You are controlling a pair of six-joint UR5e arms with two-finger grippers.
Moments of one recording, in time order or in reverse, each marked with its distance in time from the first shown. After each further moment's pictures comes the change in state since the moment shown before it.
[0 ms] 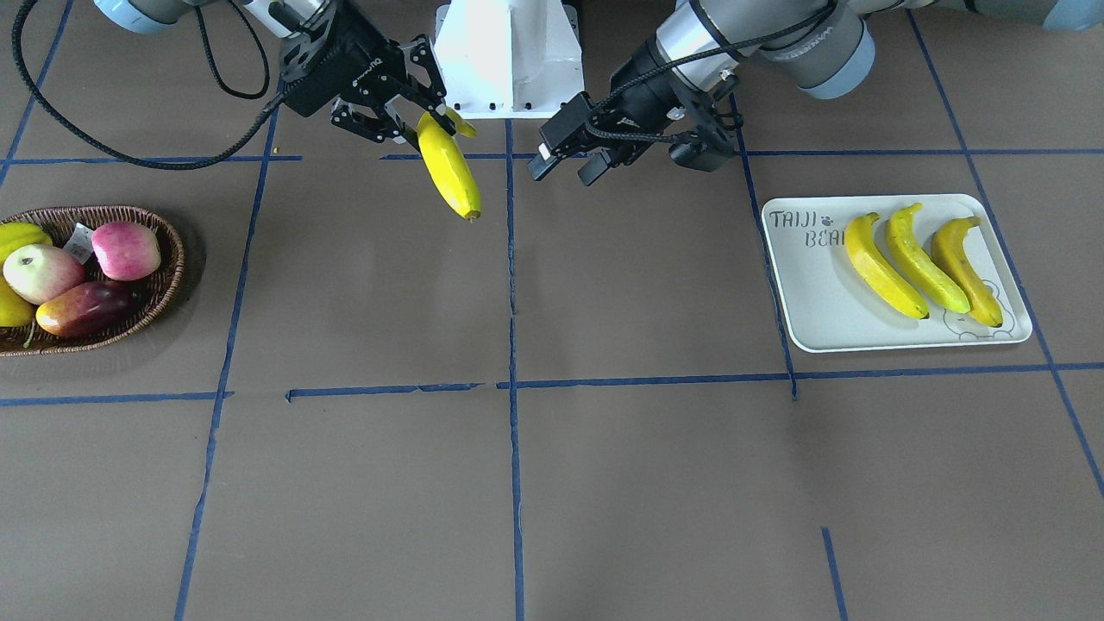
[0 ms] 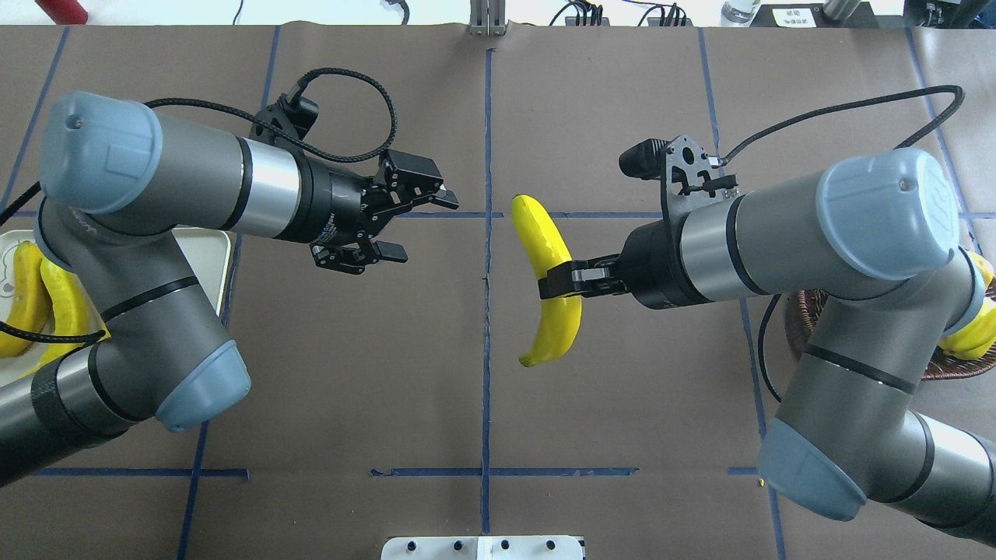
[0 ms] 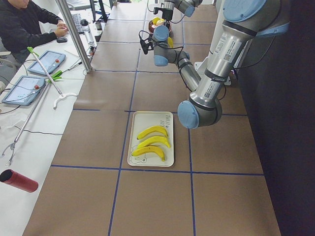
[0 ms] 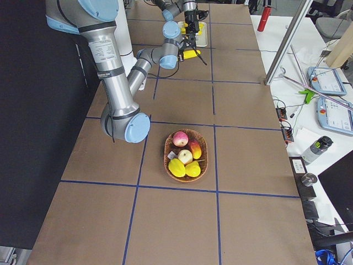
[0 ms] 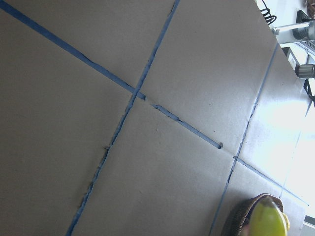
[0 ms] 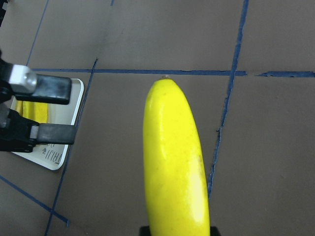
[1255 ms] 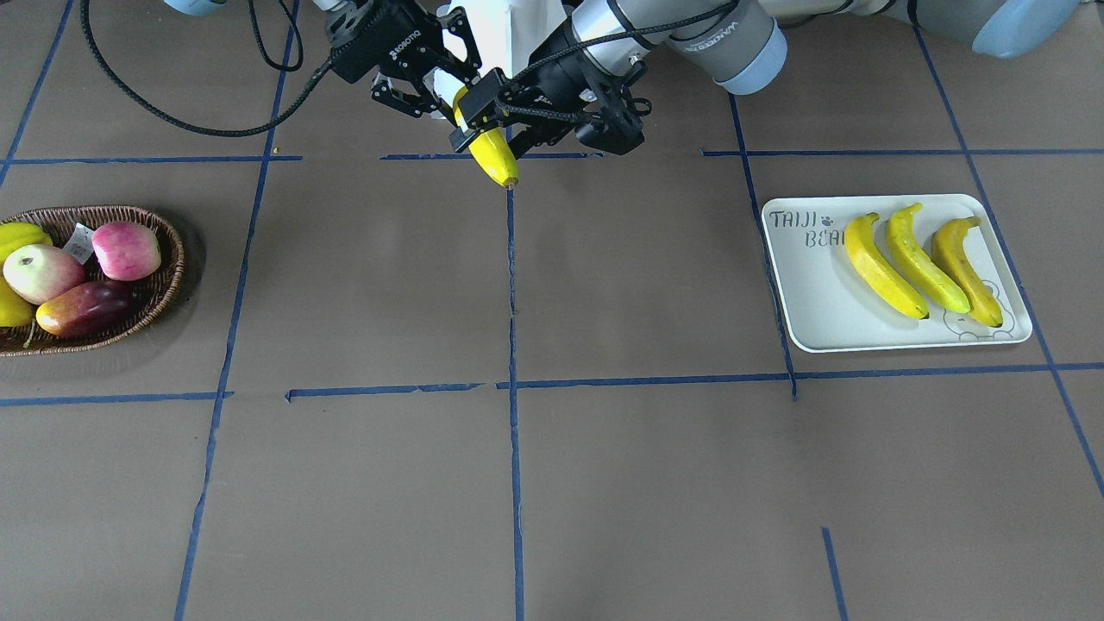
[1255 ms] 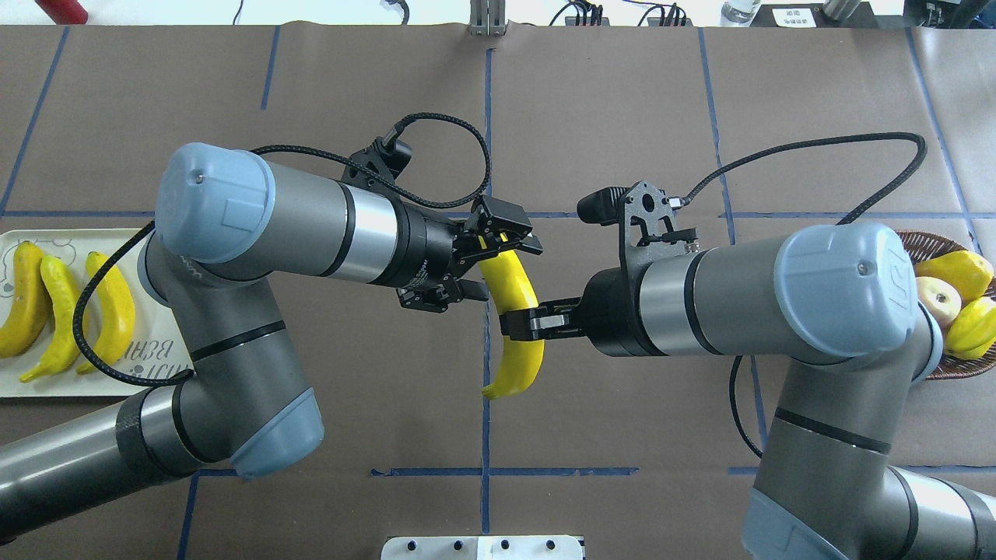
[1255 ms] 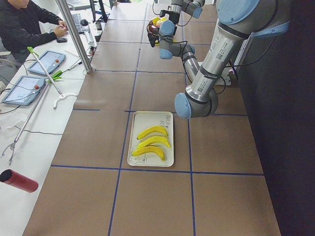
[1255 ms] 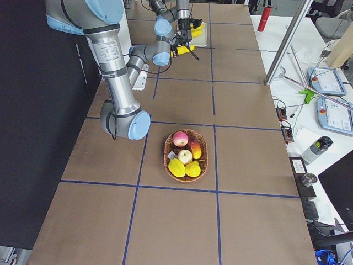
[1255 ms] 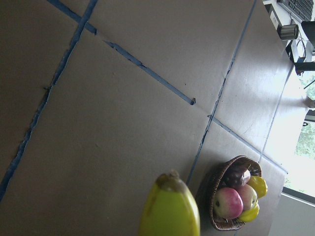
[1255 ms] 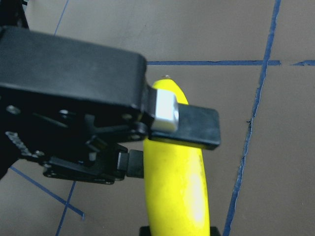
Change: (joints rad) left arm 0.108 -0.093 0.048 -0.002 0.057 -0.006; right arm -0.107 0.022 0.023 -0.005 -0.120 0.001
